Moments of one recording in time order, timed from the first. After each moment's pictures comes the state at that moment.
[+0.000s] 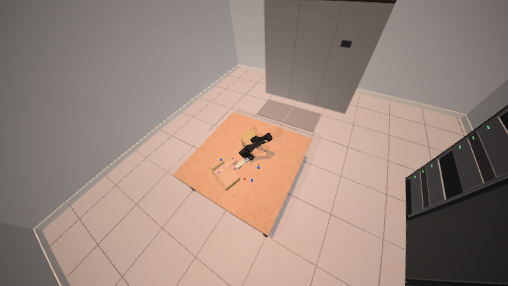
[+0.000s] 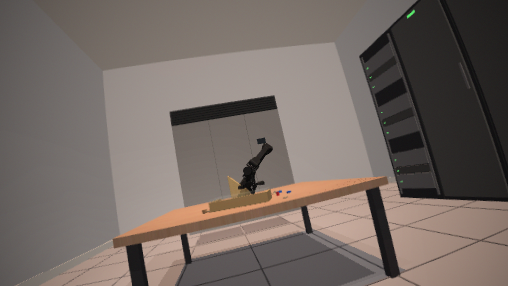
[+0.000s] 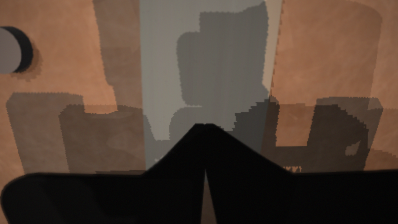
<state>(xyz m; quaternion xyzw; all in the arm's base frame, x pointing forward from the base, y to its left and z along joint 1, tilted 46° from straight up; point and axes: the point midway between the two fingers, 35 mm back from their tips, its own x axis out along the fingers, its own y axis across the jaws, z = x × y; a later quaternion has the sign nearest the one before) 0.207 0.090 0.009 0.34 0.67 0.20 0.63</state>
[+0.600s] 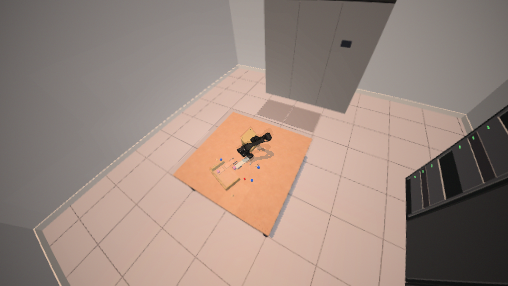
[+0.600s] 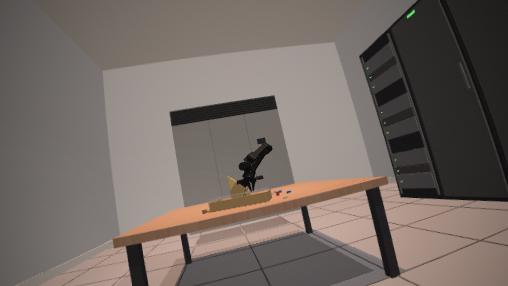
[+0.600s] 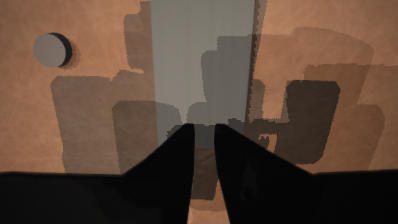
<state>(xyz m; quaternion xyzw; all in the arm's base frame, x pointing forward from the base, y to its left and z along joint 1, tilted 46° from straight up) 0.214 0.061 0.037 0.35 0.68 0.20 0.62</state>
